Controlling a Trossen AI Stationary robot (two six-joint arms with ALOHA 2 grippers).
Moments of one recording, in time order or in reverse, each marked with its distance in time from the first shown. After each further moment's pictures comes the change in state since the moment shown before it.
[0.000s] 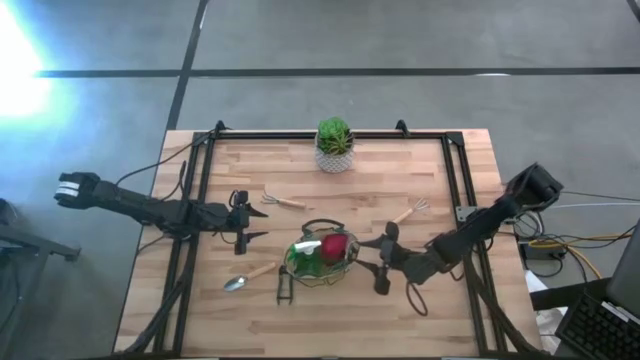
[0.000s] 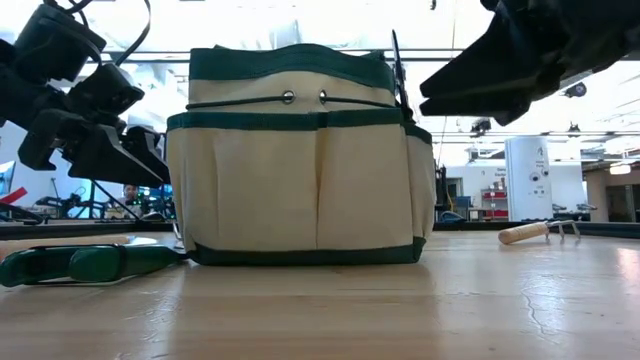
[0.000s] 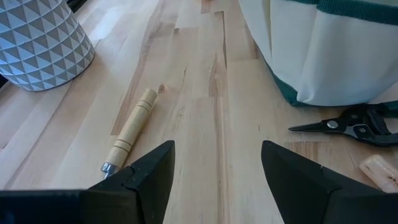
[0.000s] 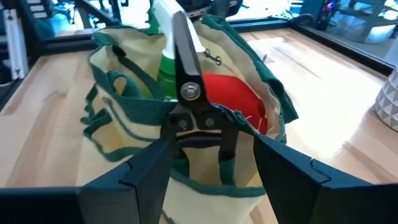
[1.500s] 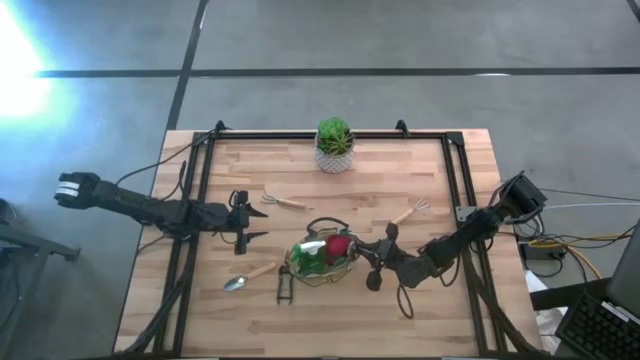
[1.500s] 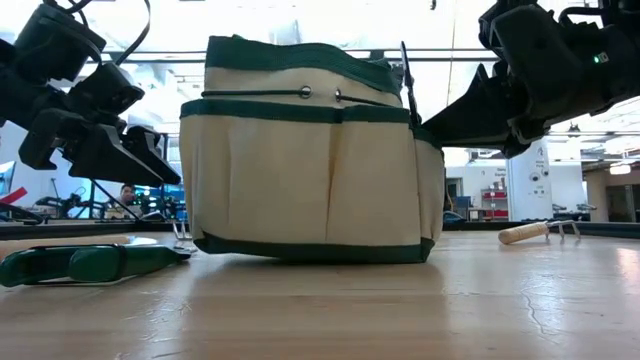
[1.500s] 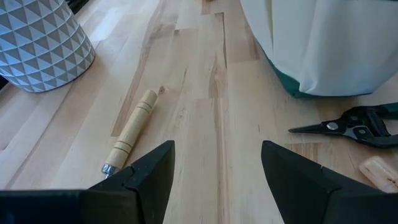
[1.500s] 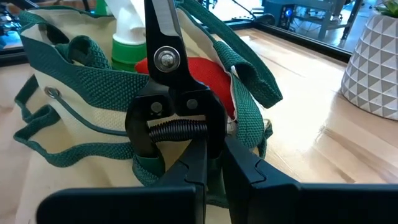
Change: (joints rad) left arm 0.000 0.000 0.000 0.004 0.000 0.000; right arm -0.009 0.181 -0.033 0.198 0.156 0.064
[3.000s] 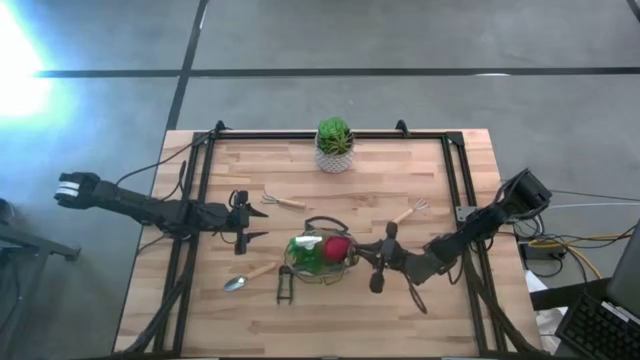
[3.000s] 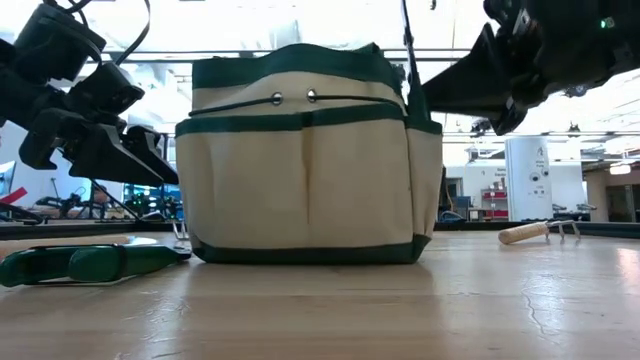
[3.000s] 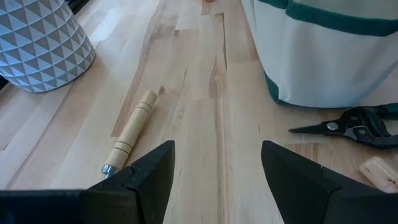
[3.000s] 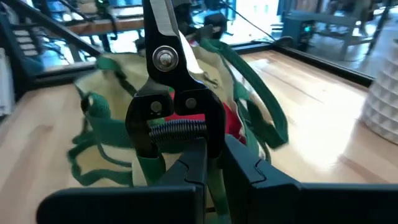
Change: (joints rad) left arm 0.000 0.000 0.000 0.001 0.000 0.000; right arm 0.003 -0.063 -0.012 0.112 -0.043 -0.119
